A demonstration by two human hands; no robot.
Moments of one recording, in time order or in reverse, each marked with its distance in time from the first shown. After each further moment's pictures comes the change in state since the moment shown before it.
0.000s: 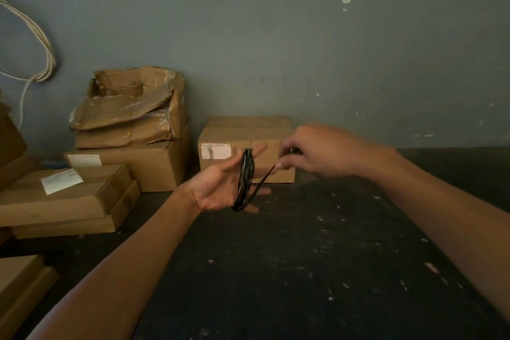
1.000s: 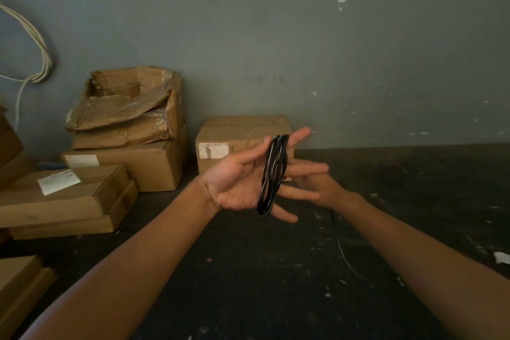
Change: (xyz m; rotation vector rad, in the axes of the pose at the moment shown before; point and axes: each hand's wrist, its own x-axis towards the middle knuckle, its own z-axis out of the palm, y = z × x) left_hand 0.000 0.025 0.076 -0.039 -0.526 0.021; right_hand 0.004 0.059 0.116 0.598 0.190 0.022
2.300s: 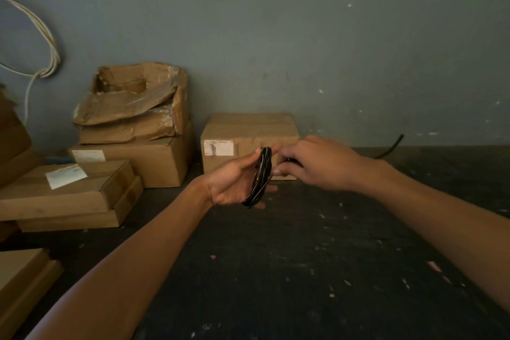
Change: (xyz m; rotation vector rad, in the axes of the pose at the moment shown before) left_hand -0.020 -0.024 -0.061 0.113 0.646 -0.083; right_hand 0.006 -0.091 -0.043 -0.647 -0.128 -0.107
